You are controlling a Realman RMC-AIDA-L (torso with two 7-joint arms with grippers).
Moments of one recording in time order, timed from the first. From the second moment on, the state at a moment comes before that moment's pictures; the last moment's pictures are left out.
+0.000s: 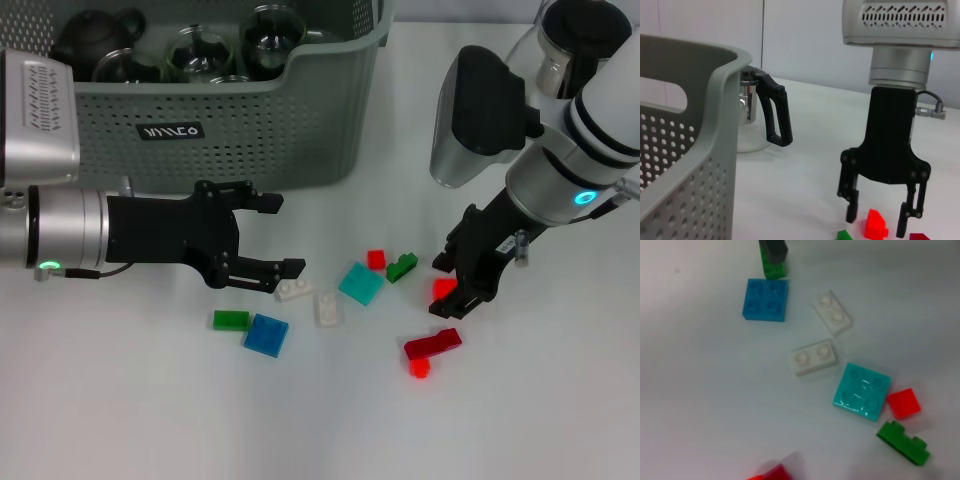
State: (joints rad) left arm -0.47 -2.12 0.76 0.74 2.10 1.55 -1.22; right arm 0.96 2.11 -1.39 -0.67 -2.52 -1.40 1.97
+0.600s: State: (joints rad) left arm -0.47 -2.12 0.76 0.73 2.10 1.55 -1.22; right arm 0.96 2.11 -1.43 -0.67 -2.51 -1.38 2.02
